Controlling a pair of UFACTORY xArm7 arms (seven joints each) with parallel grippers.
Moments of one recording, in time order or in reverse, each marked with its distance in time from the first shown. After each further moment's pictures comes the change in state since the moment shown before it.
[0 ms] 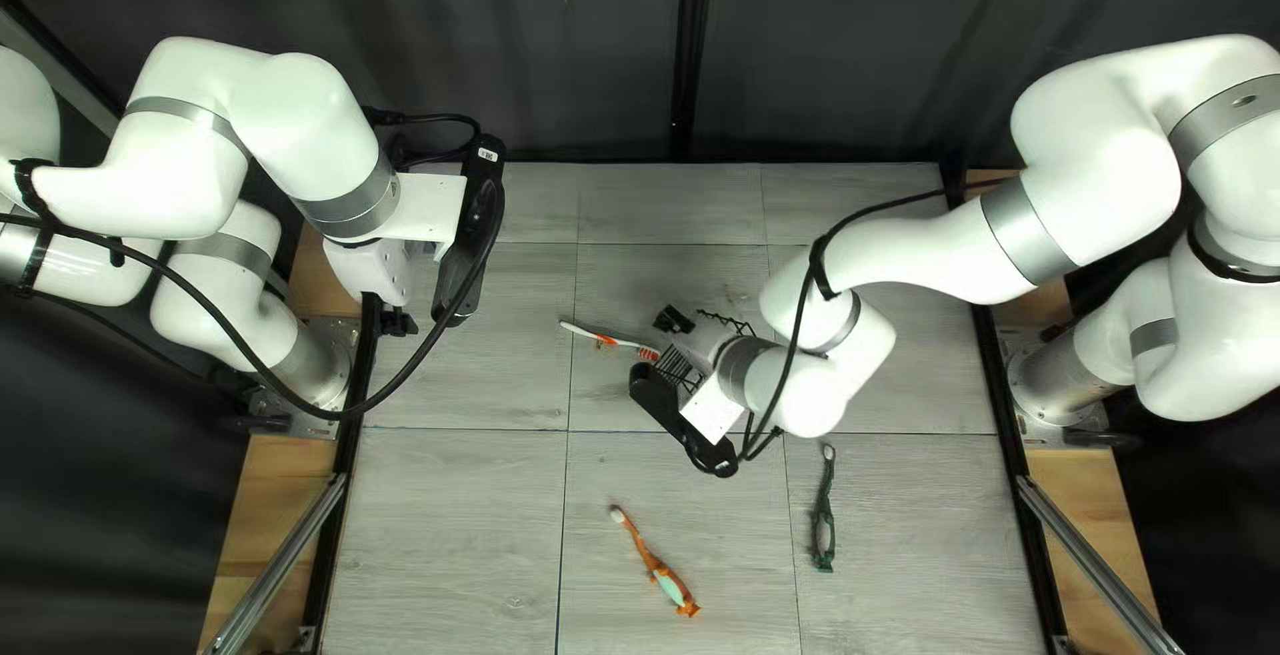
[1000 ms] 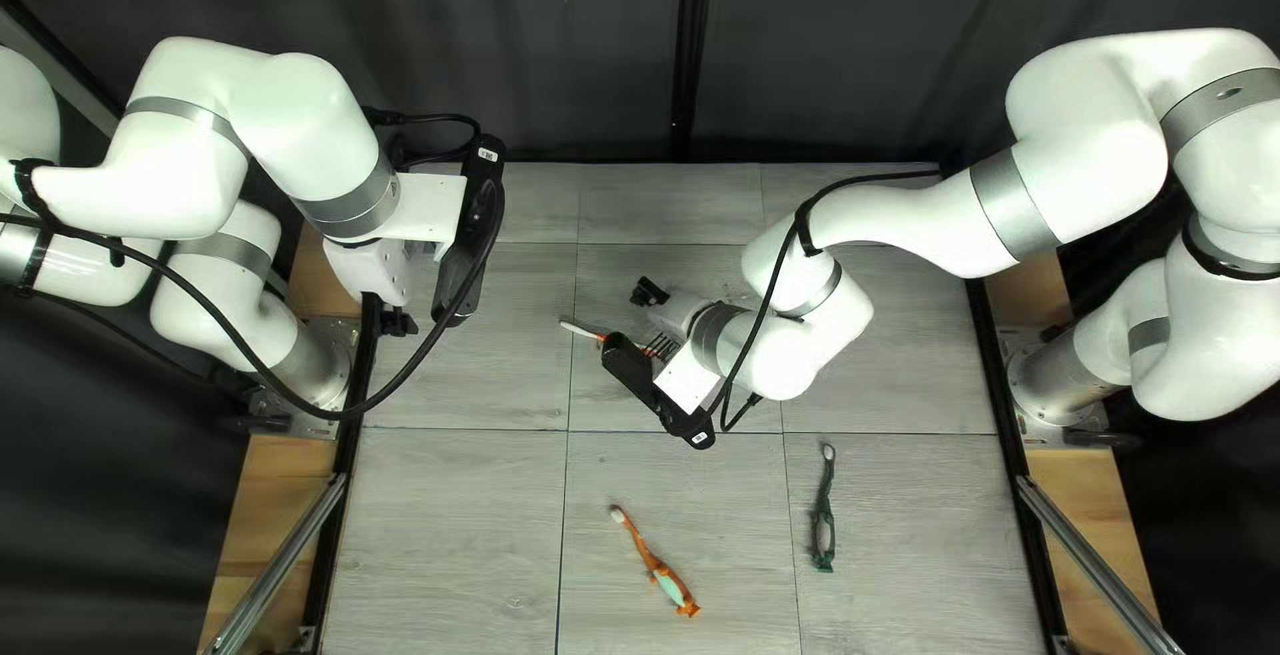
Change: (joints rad) left arm 0.000 0.000 0.000 0.000 0.000 0.000 0.000; right arm -0.036 0.014 -0.013 0.061 0.020 -0.028 -0.093
